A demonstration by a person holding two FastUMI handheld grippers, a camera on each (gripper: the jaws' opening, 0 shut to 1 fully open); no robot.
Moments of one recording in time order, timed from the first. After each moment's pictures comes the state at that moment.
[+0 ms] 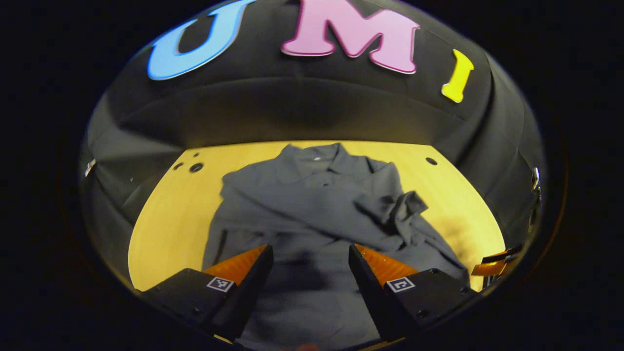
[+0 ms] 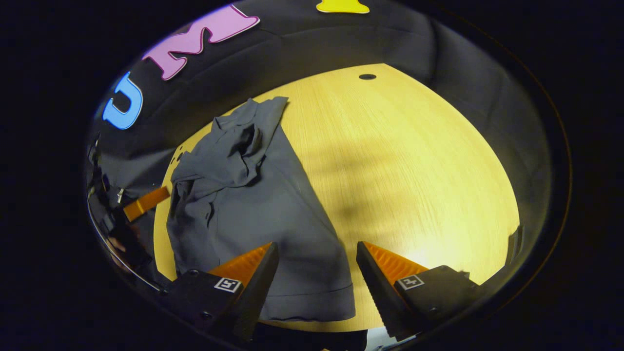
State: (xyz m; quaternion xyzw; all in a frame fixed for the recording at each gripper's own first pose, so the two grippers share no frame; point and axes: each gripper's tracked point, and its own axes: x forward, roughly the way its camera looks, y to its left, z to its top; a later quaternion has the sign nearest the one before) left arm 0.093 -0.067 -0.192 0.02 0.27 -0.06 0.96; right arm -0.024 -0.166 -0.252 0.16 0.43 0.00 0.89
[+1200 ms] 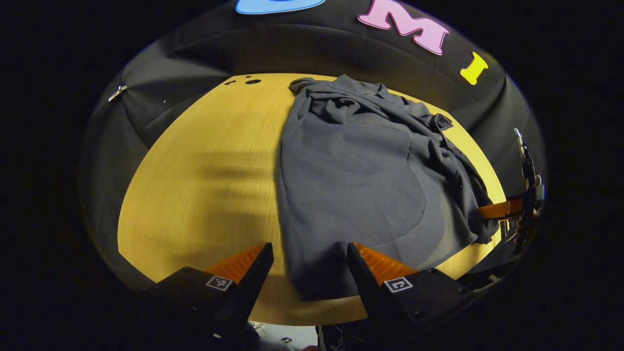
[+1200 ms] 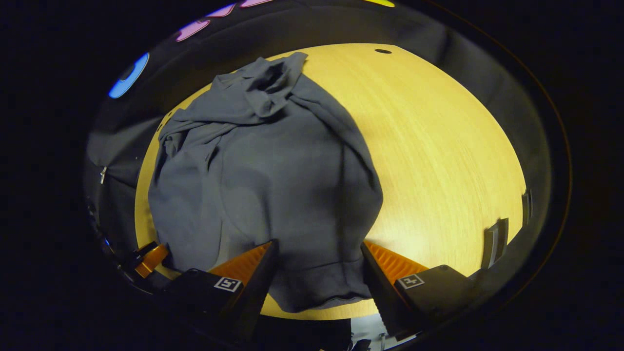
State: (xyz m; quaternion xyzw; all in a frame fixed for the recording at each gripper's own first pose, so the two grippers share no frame) left arm -0.047 0.038 -0.318 -0.03 0.37 -0.06 0.93; right arm -0.070 -0.059 -0.303 0.11 0.49 -0.01 0.86
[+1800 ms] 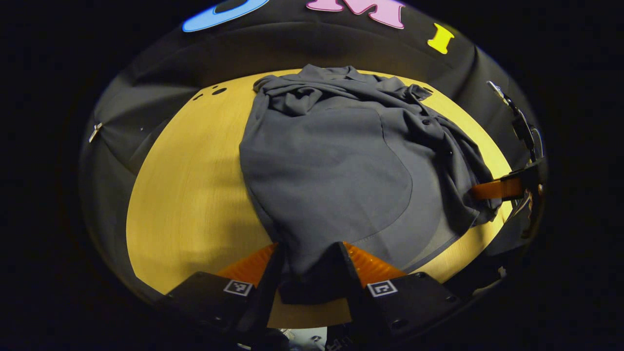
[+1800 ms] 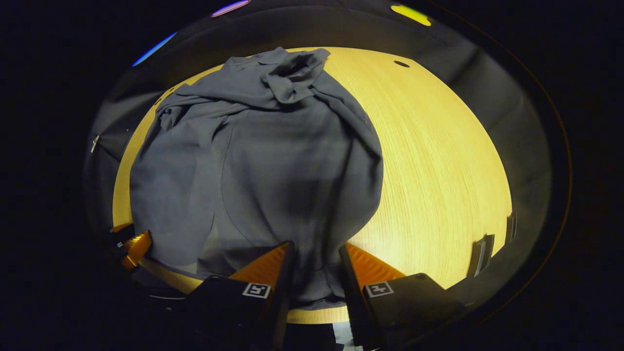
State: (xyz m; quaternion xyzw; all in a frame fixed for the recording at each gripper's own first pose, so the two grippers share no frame) left arm -0.043 0.010 -0.330 0.08 0.39 -0.10 0.91; right arm -0.067 -0.060 -0.311 0.02 0.50 -0.03 0.87
